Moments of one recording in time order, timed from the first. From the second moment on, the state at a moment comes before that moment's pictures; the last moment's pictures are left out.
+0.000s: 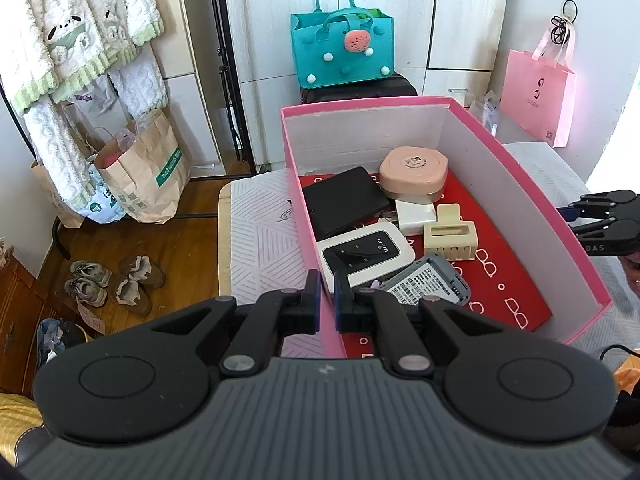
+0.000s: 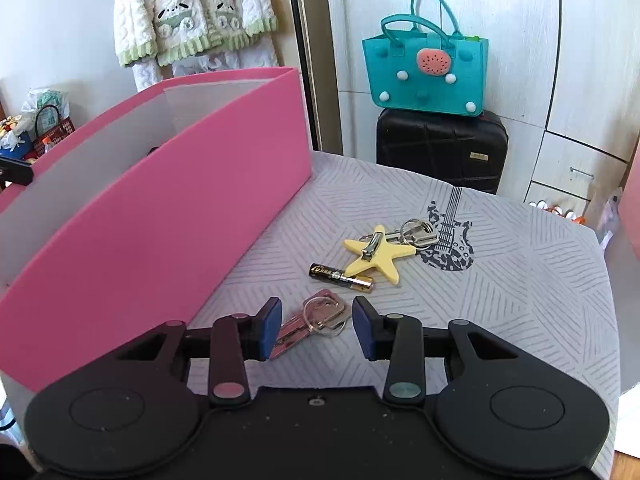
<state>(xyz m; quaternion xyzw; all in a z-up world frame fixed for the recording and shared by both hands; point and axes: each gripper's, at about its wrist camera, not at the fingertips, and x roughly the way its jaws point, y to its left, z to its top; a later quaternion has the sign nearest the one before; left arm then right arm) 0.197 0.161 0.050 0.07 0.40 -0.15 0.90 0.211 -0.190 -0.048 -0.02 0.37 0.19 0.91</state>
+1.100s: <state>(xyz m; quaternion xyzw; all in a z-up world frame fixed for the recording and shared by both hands) 0.196 0.160 0.051 0.07 0.40 -0.14 0.90 0.218 -0.220 -0.045 0.05 0.37 0.18 0.91</state>
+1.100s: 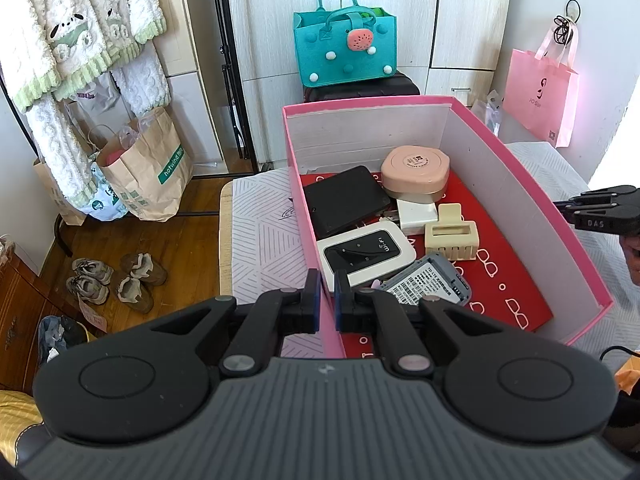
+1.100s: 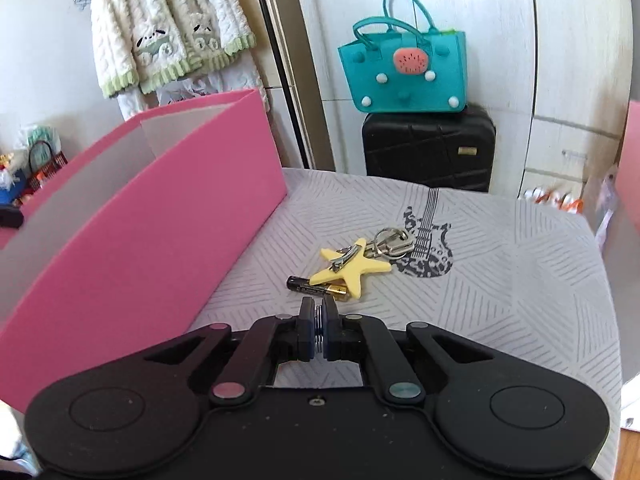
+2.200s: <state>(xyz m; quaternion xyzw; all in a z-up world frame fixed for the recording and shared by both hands) 0.194 0.148 0.052 0.13 0.41 -0.14 0.89 0.211 -0.083 0.057 0.04 0.33 0.41 0.85</state>
